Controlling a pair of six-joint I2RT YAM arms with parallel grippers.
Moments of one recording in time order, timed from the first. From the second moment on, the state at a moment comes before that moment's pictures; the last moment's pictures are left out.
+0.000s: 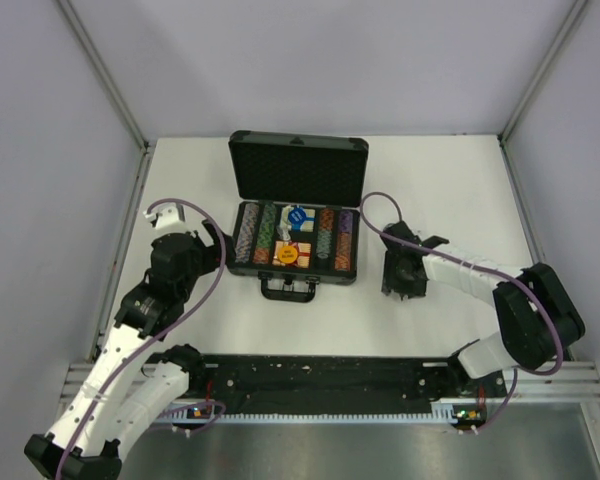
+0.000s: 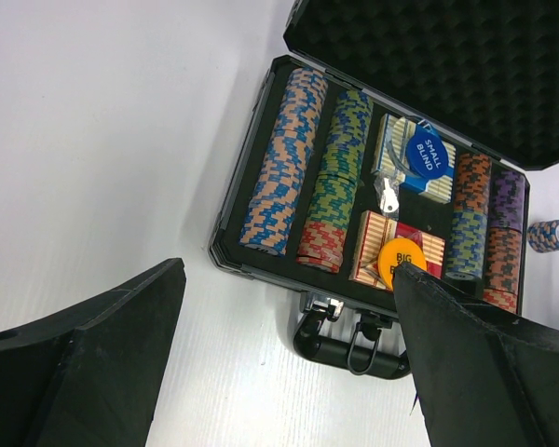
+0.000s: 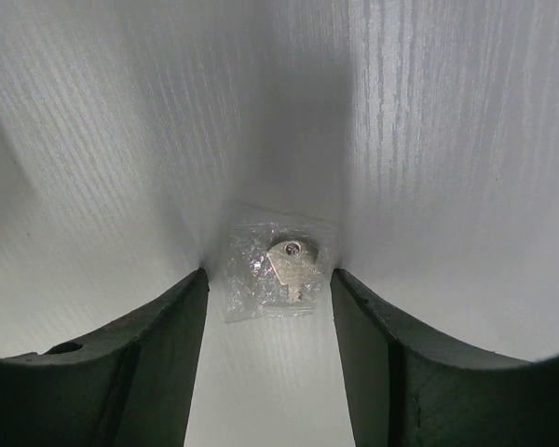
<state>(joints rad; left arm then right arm) -0.38 0.66 0.74 -0.52 -0.31 -0.58 0.52 1.45 0.76 -0.62 0.18 0.65</state>
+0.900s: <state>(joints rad) -0.38 0.64 0.74 -0.52 -0.31 -0.58 0.58 1.39 0.85 -0.61 0.21 0.72</state>
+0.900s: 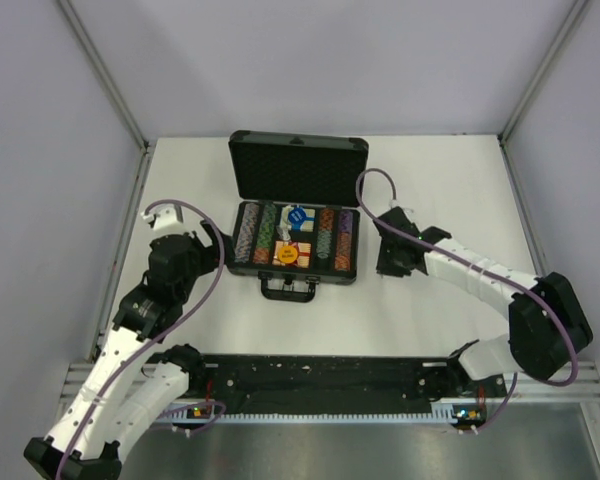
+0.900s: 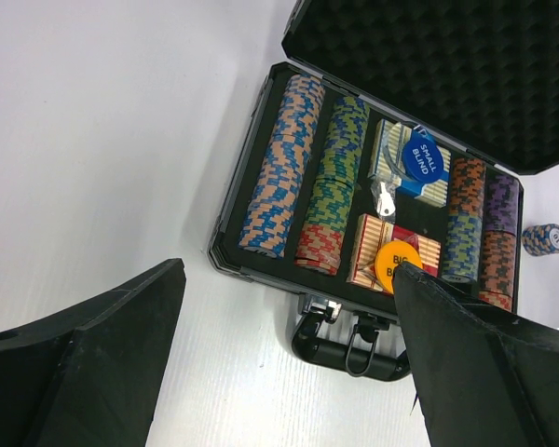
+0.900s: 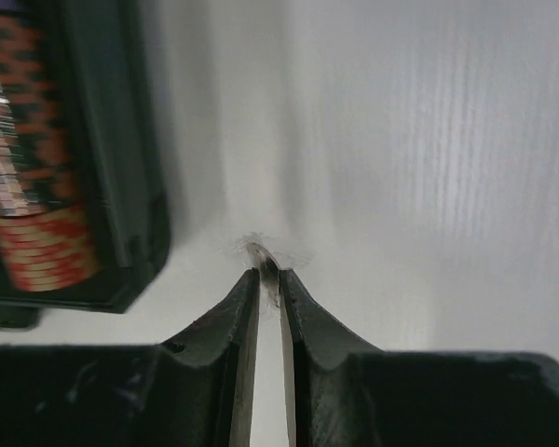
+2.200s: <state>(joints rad) -0.38 0.64 0.74 -0.55 -0.33 -0.58 0.81 1.99 1.58 -0.41 0.17 0.65</state>
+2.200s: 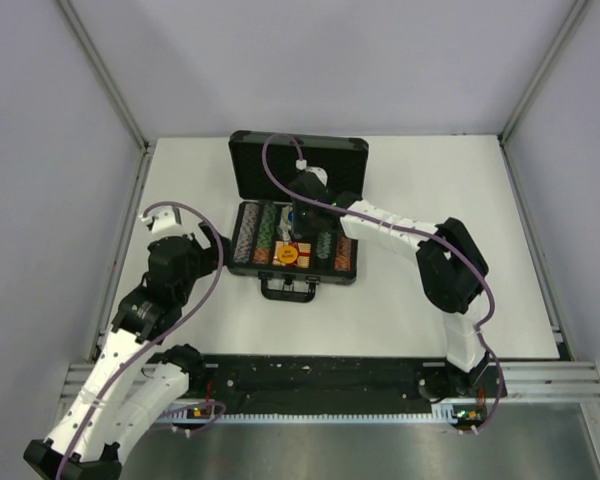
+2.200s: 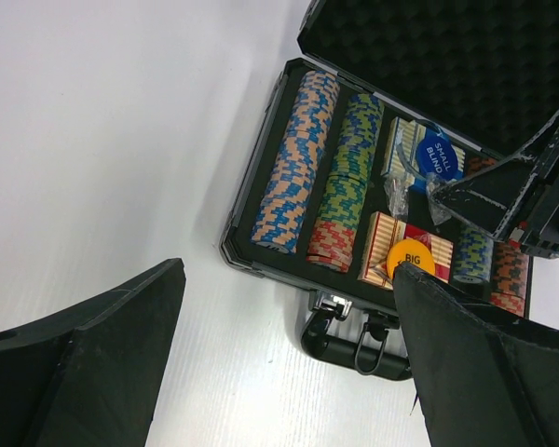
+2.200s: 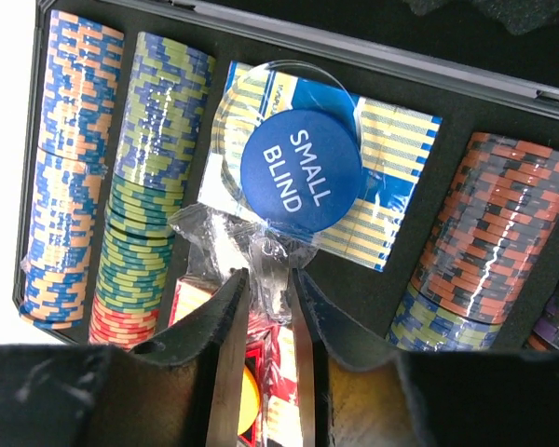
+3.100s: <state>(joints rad) -0.38 0.74 0.73 -0.40 0.06 -0.52 0.67 1.54 1.34 -0.70 0.35 0.72</state>
